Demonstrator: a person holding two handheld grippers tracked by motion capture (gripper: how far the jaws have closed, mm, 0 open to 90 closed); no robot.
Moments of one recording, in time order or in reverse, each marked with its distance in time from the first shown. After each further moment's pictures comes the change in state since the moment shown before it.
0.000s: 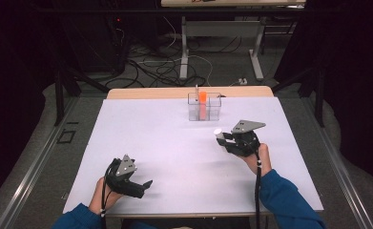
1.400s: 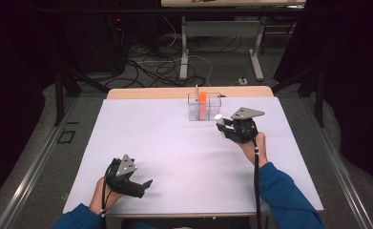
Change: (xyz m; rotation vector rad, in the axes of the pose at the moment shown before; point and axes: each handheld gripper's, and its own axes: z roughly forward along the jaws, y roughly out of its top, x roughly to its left) left arm -0.001 0.000 0.000 -0.005 0.009 -0.008; right arm -0.024 0.022 0.016 -0.065 -0.089 0.041
